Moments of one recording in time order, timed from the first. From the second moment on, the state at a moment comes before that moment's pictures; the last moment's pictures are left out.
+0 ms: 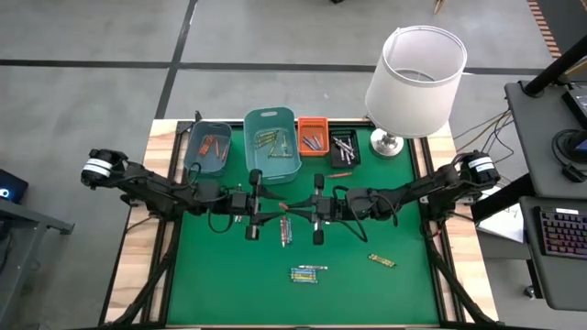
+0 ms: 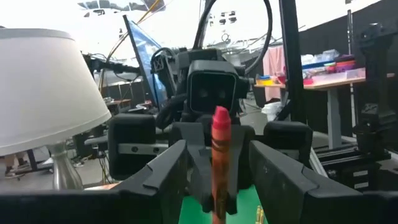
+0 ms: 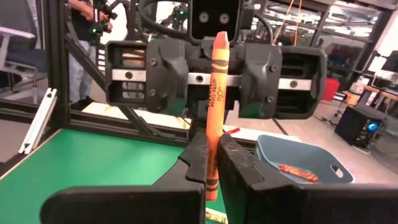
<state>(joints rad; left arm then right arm) -0.19 1.36 0.53 1.08 -0.08 0.17 0.20 1.61 0.90 0.73 0.21 -0.20</state>
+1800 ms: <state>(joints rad) 0.74 1.08 0.84 -0.61 -0.39 -0.22 0.19 1.53 0.92 0.53 0.50 -0.08</state>
